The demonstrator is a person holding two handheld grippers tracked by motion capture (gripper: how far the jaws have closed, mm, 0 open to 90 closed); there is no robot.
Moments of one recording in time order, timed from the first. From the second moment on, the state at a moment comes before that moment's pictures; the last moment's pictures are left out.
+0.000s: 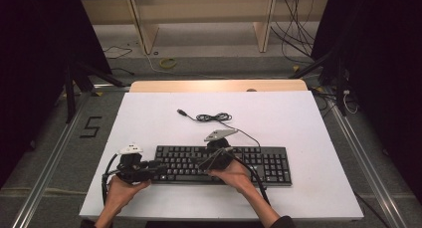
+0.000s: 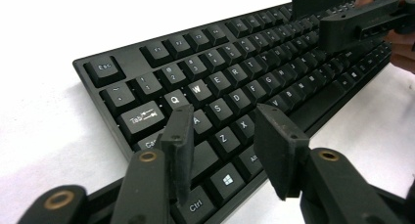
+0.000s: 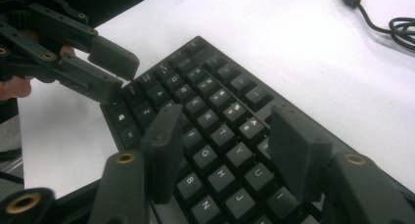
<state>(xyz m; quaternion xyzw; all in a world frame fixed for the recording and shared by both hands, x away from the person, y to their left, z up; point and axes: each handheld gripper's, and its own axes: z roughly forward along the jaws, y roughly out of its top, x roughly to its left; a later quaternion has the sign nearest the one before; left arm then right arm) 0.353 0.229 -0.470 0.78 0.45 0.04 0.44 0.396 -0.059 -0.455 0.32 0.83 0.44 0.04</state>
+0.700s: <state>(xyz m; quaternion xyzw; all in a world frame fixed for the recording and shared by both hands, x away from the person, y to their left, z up) 0.353 0.230 -0.472 0.80 0.44 0.05 0.41 0.404 -0.040 -0.457 0.31 0.85 0.43 0.04</state>
